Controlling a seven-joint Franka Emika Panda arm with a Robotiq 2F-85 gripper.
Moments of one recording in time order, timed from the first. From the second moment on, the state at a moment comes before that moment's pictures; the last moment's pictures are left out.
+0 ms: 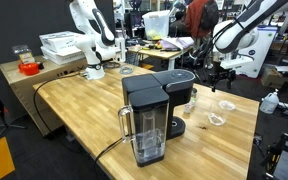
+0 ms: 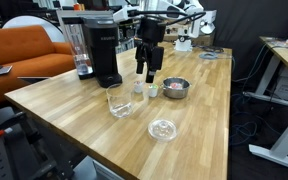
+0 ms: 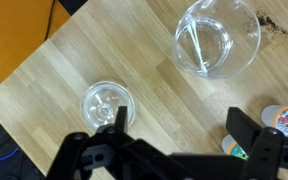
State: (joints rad) arm -0.08 0.33 -0.14 -2.13 0.01 2.24 0.24
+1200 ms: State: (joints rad) arm -0.02 0.51 -0.06 -1.92 0.01 2.23 0.21
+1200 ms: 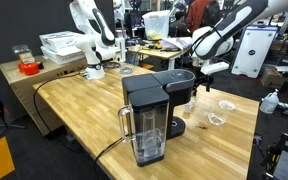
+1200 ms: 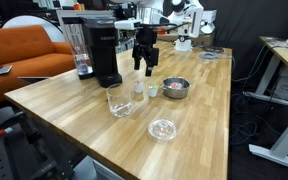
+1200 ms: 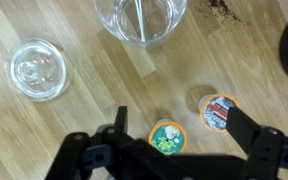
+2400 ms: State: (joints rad) arm 0.00 0.65 -0.03 -1.77 0.02 2.19 0.20
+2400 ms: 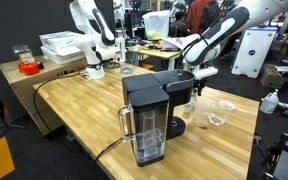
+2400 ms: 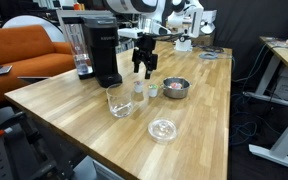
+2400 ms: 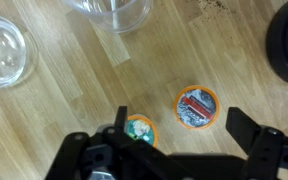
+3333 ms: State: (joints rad) arm 0.03 0.67 0.00 -1.78 0.03 2.20 0.16
